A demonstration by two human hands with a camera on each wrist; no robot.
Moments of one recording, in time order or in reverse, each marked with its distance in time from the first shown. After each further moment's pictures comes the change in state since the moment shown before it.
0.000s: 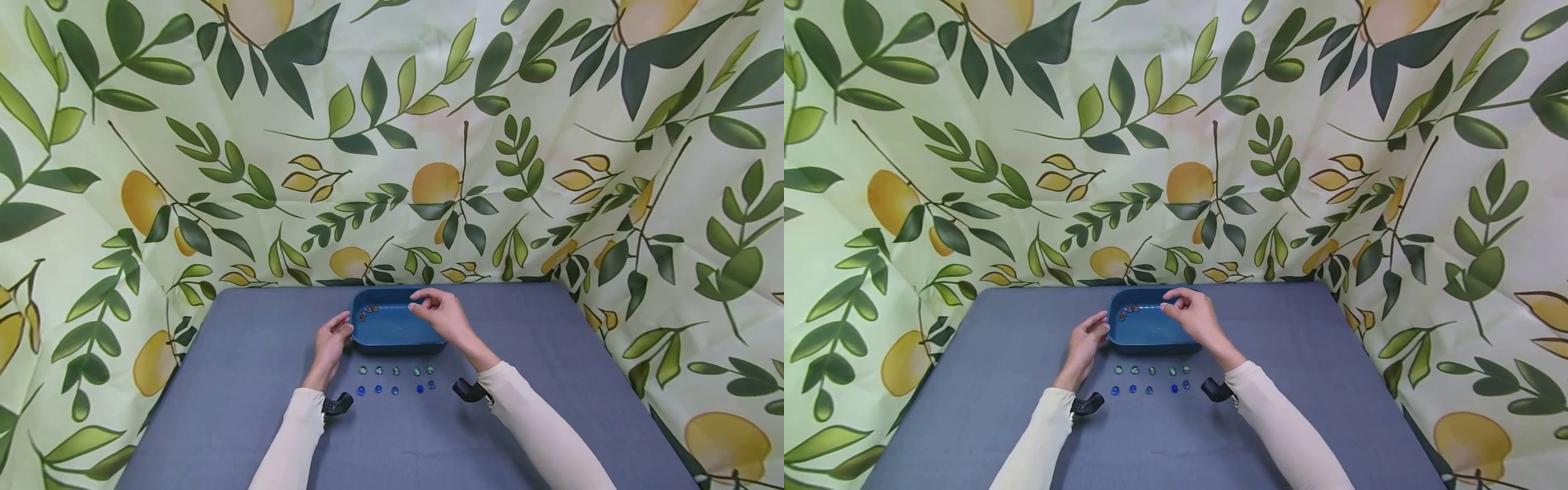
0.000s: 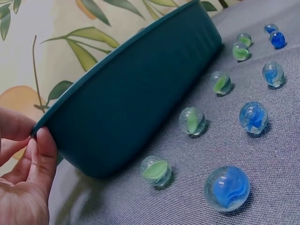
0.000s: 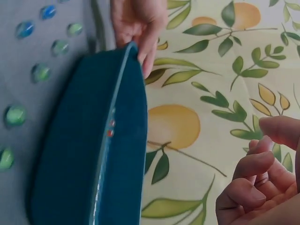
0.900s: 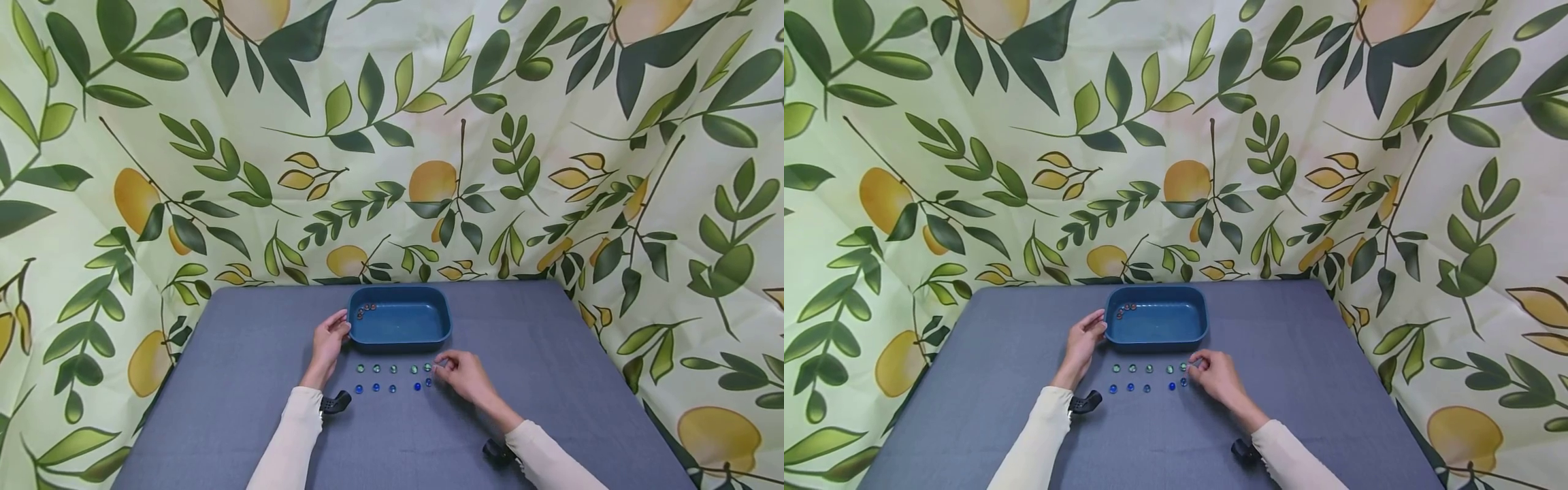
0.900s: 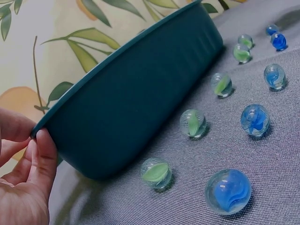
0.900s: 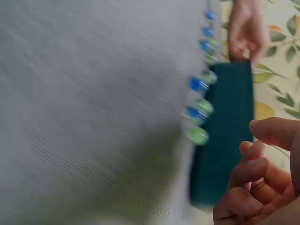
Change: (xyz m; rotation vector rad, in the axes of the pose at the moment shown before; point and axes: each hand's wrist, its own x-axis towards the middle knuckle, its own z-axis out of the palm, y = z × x) left_hand 0.002 0.000 -0.001 0.016 -0.021 -0.015; right_hand -0.084 0.085 0.011 -0.205 0.039 0.117
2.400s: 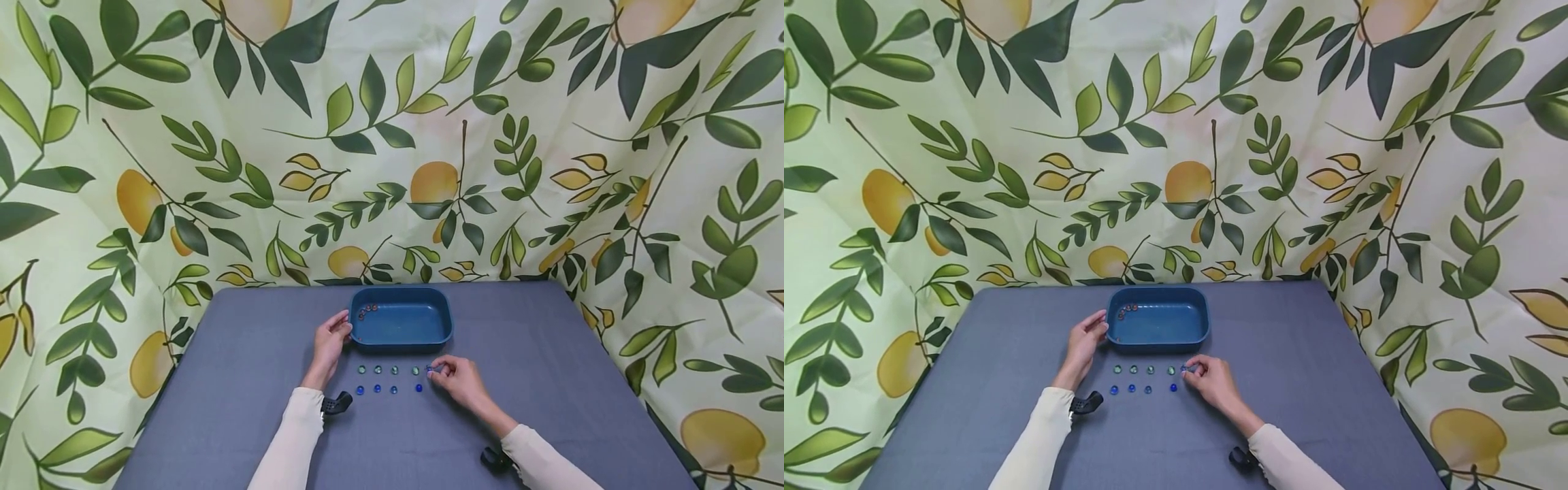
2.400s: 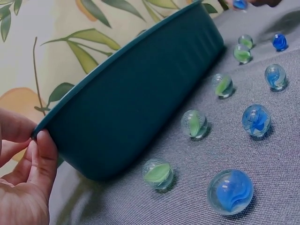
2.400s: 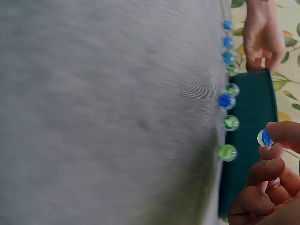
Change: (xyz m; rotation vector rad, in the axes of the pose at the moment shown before) left_hand 0.001 0.002 0.001 -0.002 0.016 -0.002; right_hand -0.002 0.009 0.016 0.076 0.016 -0.038
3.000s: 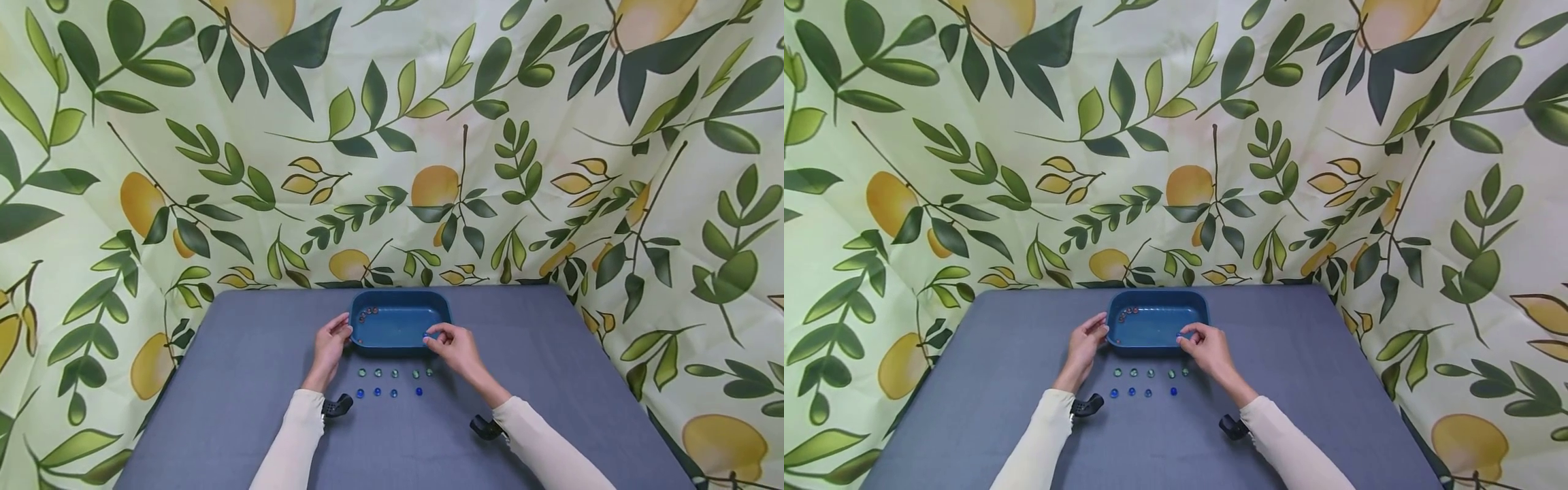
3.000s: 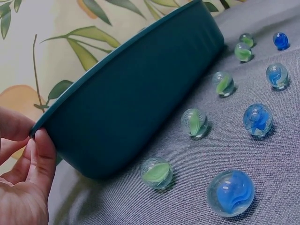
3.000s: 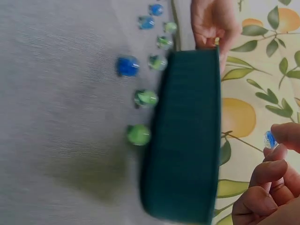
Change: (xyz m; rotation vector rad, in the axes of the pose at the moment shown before) left_hand 0.000 -0.003 0.000 0.003 0.005 0.021; right_hand 0.043 -0.039 -0.017 0.041 0.060 -0.065
